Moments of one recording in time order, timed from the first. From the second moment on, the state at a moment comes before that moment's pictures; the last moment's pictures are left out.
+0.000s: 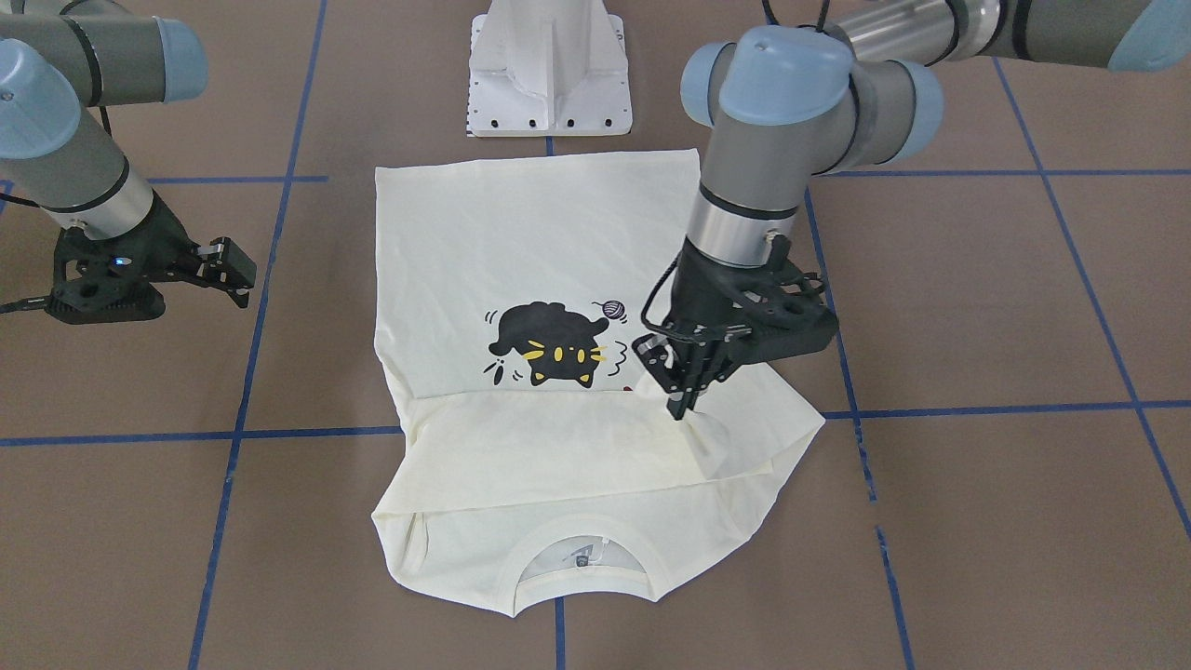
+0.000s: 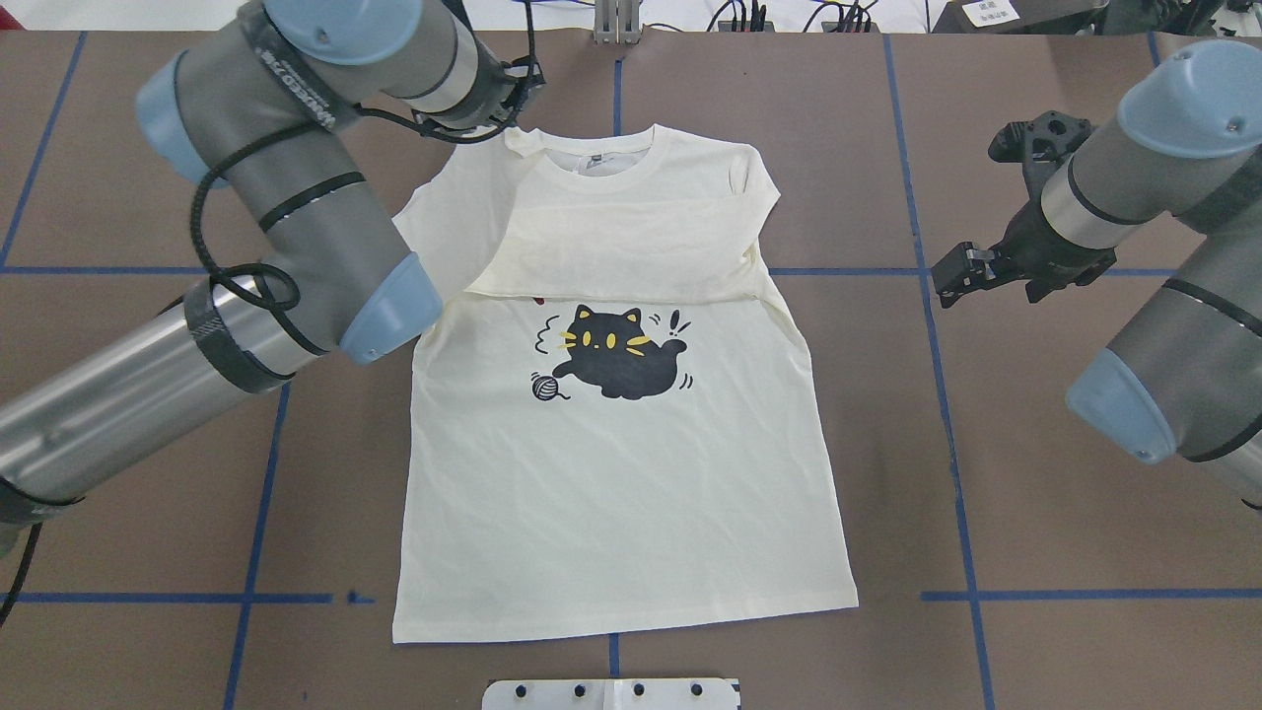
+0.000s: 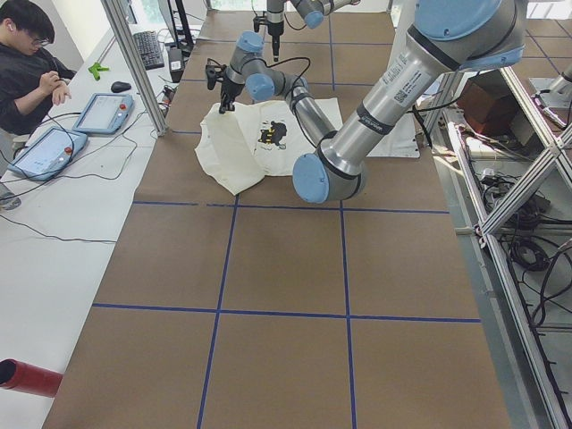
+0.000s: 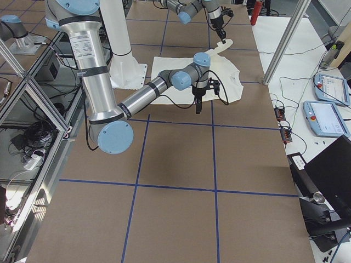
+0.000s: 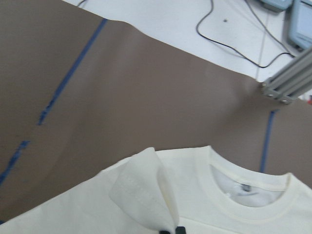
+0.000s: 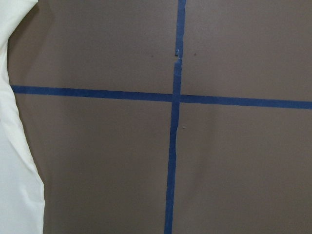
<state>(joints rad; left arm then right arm) -0.77 -2.41 -1.52 -1.83 -1.76 -1.41 0.91 -1.32 1.91 -1.61 2.11 0.79</state>
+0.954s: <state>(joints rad) -0.69 -2.67 -1.12 -2.05 -1.75 -1.49 0.91 -1.32 1.89 -1.61 2.11 0.79</state>
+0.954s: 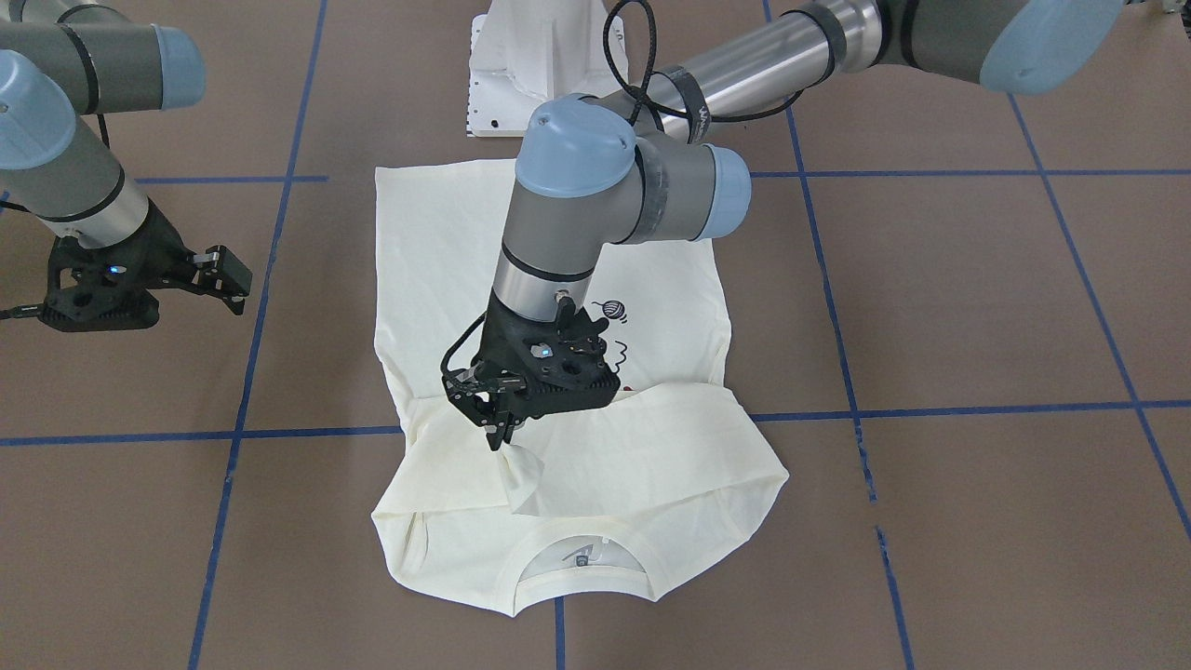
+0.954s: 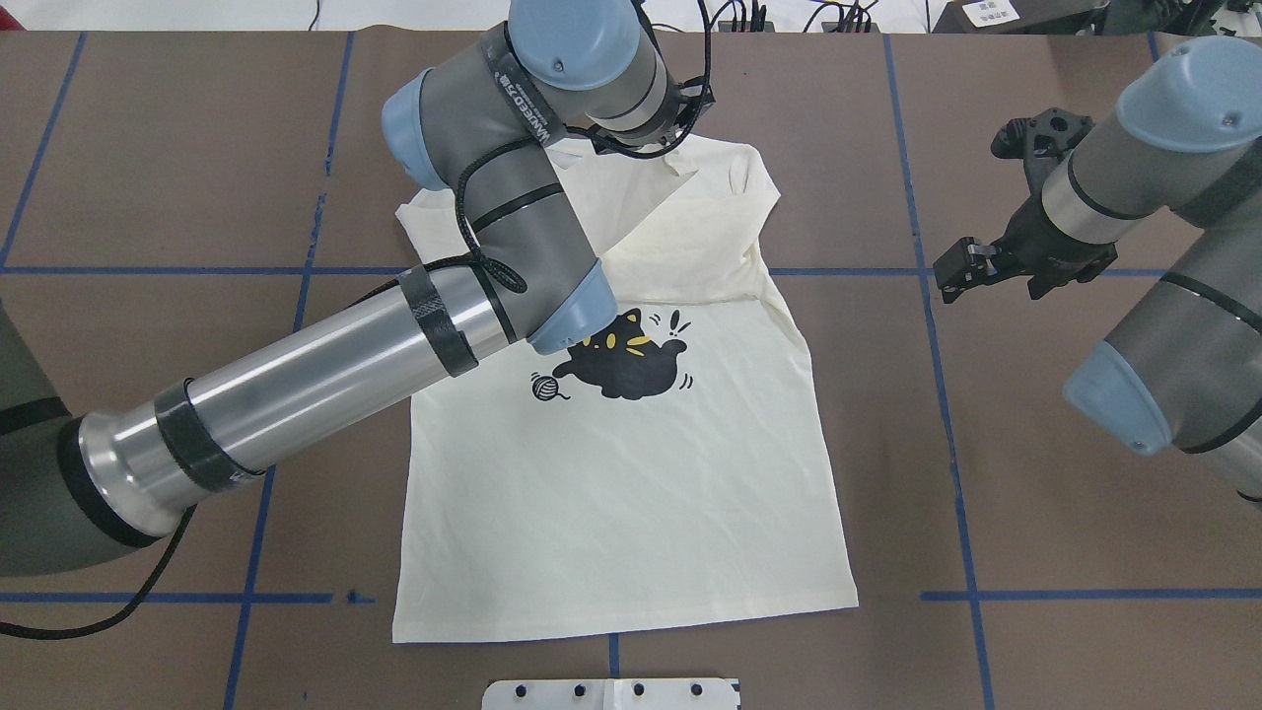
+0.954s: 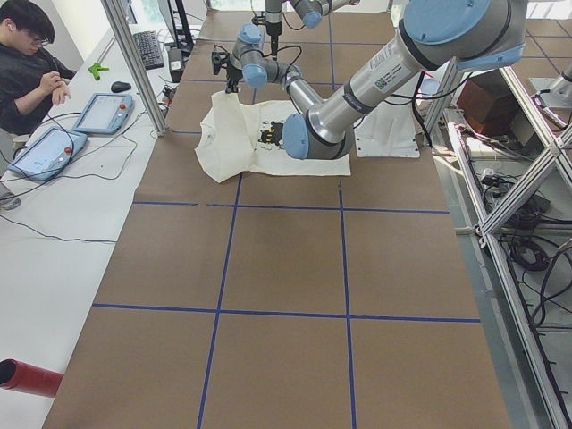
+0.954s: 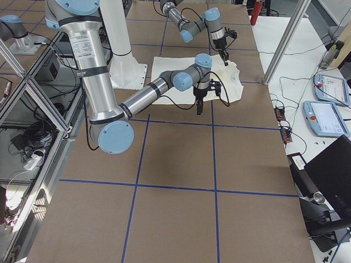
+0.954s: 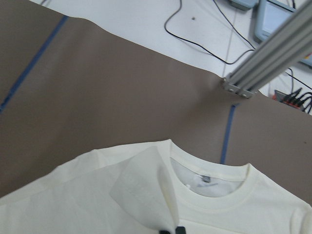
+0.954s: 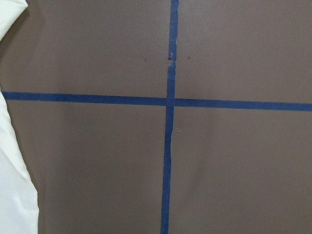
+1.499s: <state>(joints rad) -0.59 -2.77 -0.99 -2.11 -1.65 -1.57 0.91 -1.31 1.88 -1.61 2.11 0.80</state>
